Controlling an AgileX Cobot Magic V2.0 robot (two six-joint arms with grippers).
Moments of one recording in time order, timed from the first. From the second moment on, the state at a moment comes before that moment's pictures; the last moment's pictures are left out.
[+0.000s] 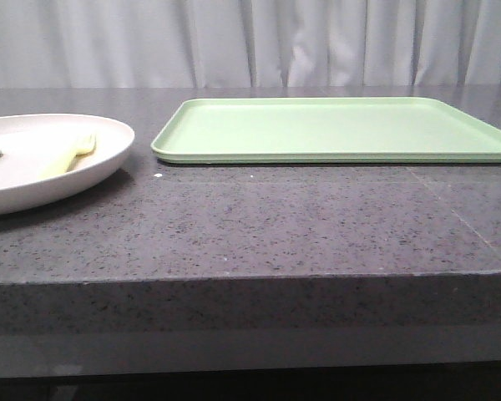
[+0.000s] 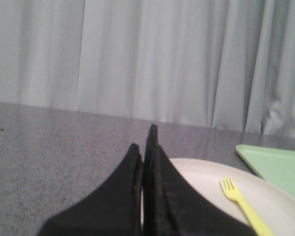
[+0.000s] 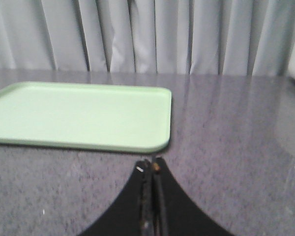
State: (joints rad) left arm 0.01 -0.01 -0.01 -0.06 -0.13 -0.05; right arm 0.07 -0.01 -0.04 -0.01 0.09 0.06
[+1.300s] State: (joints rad) left arm 0.01 0.48 -0.55 0.03 0.16 -0.05; right arm 0.07 0.44 -0.67 0.05 0.48 0.06
